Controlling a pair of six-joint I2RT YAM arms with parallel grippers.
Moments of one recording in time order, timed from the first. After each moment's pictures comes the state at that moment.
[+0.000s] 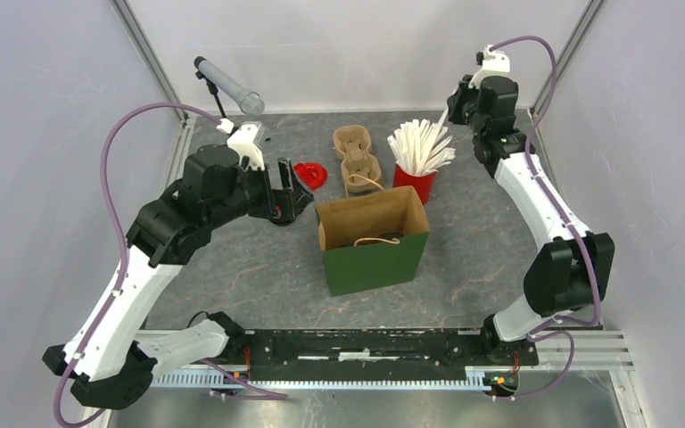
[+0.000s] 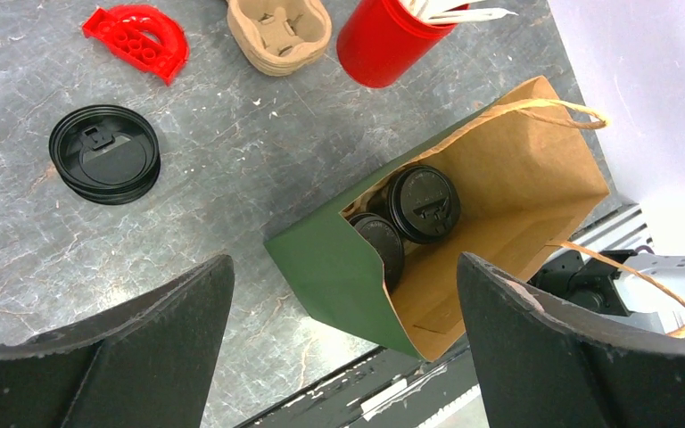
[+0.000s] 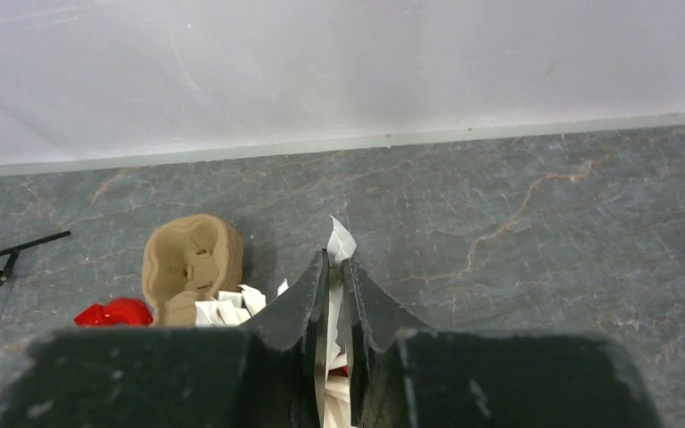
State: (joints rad) left arm -0.63 1.02 1.47 -0.95 -0.02 -0.45; right arm 0.17 1.57 1.41 -0.06 0.07 0.23
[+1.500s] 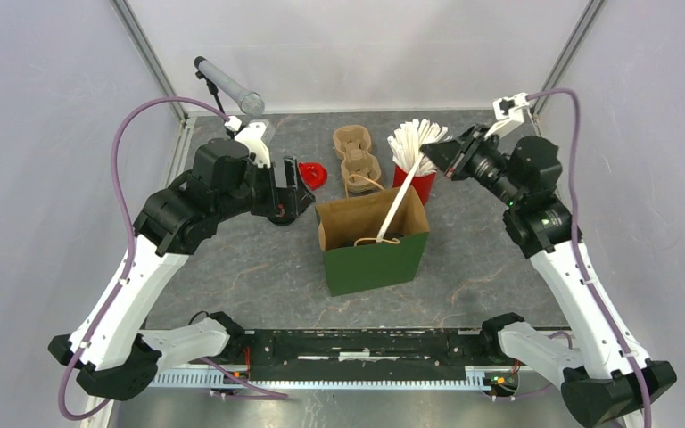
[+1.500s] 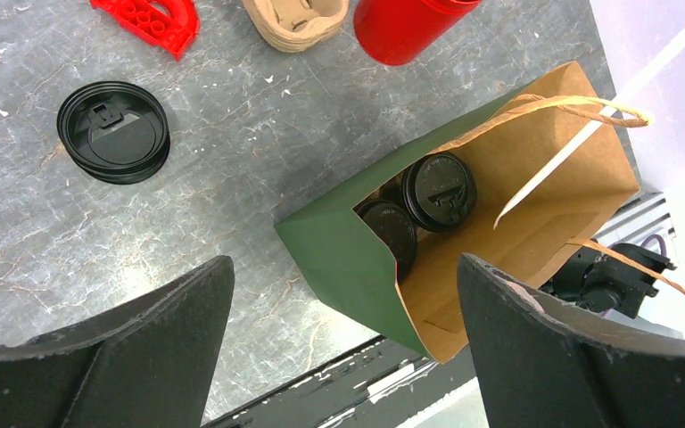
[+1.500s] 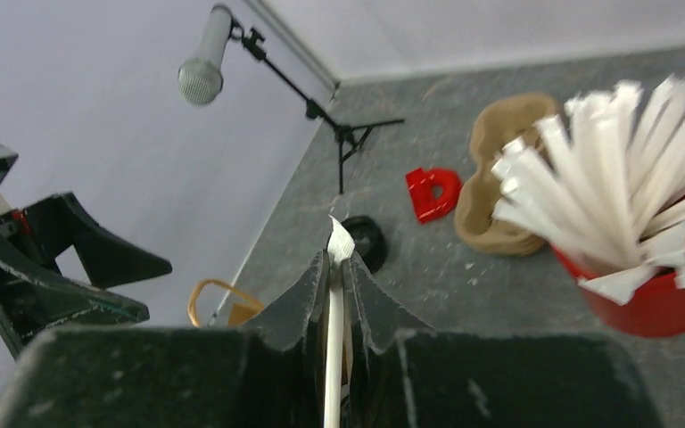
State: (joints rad) left arm -0.63 1.08 1.52 -1.01 -0.03 -0.44; right arm 0.28 0.99 1.16 -0.19 -0.34 0.62
